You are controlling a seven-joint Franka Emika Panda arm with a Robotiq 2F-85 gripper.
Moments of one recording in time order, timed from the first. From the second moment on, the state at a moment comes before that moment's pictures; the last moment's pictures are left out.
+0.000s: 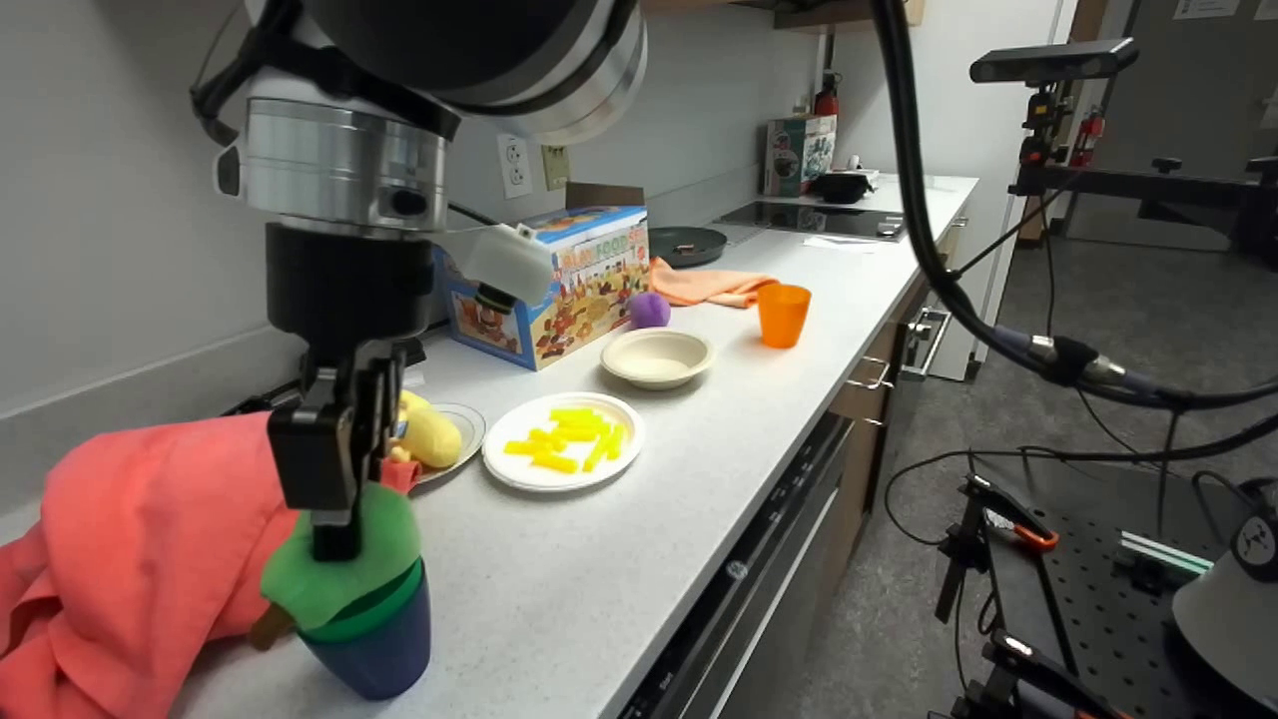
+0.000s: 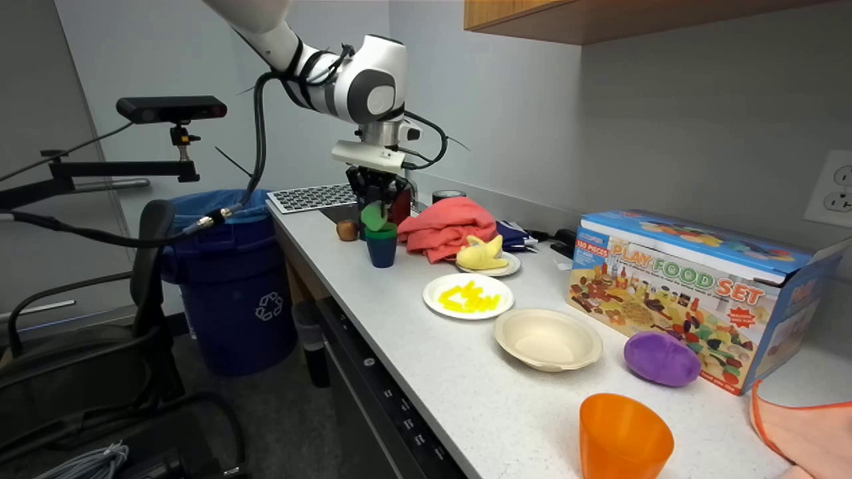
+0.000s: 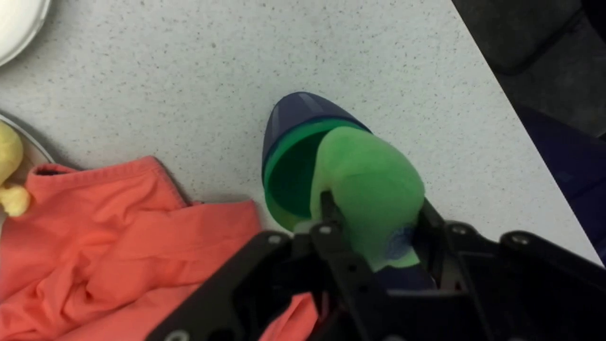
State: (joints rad) arm 0.18 0.39 0.24 -1.70 0.18 2.27 -0.30
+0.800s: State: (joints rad) arm 0.18 0.39 0.27 -1.65 0.18 2.29 -0.30
